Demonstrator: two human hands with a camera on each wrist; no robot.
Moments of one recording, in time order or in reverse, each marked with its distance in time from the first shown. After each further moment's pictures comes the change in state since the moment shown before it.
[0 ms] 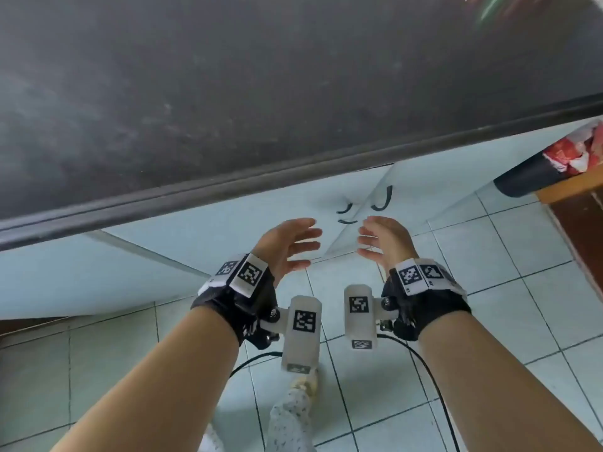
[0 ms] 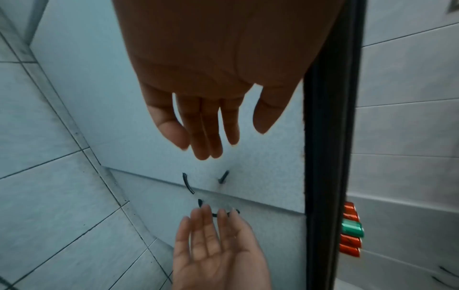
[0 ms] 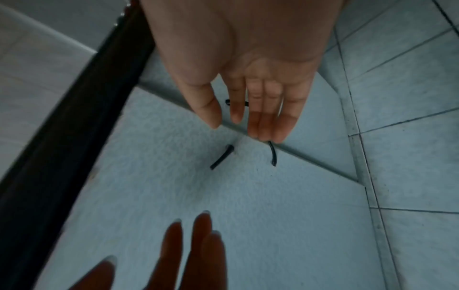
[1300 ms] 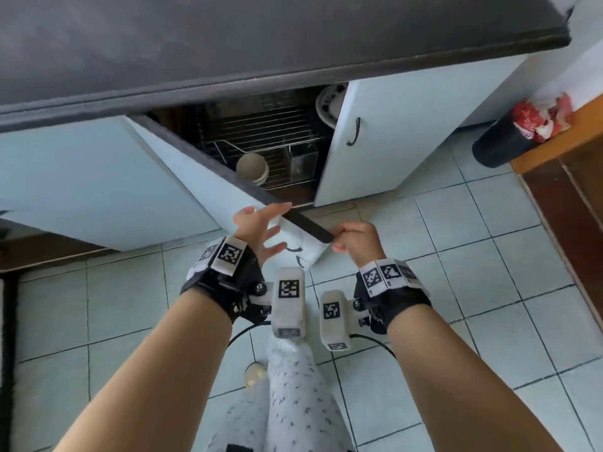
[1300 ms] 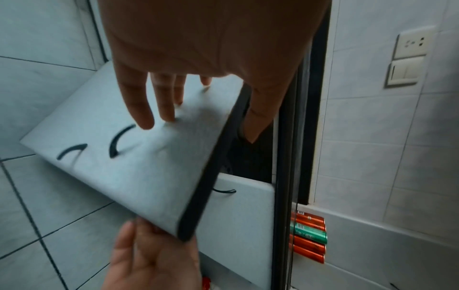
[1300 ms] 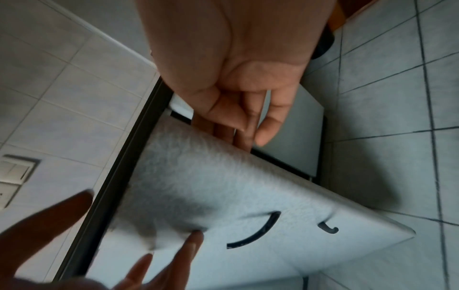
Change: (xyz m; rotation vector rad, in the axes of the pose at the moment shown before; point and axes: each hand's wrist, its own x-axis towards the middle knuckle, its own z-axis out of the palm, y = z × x) left_hand -0.134 -0.108 0.029 -0.186 0.346 -0.051; right_hand -0.152 0.113 -0.047 -0.378 -0.090 -0.230
